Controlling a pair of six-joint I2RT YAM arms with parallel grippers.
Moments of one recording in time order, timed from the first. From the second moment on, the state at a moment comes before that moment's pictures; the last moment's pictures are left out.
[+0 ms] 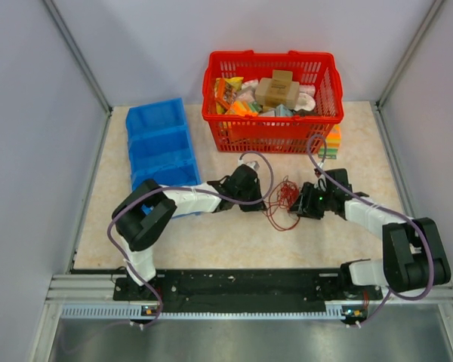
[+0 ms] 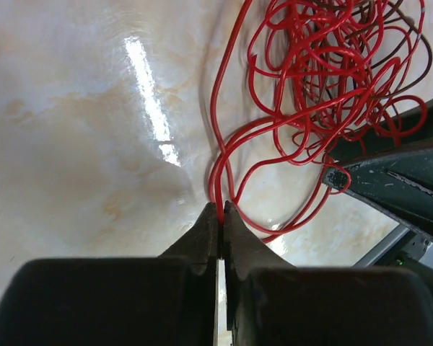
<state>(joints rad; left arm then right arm) -0.85 1.84 1.06 0.01 0.14 -0.86 0.17 1.31 0.54 -0.19 -0.44 0.50</state>
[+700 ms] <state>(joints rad) -0.87 1.17 1.02 -0.18 0.17 -0.39 0.20 1.49 0.63 -0.10 -0.39 0.56</state>
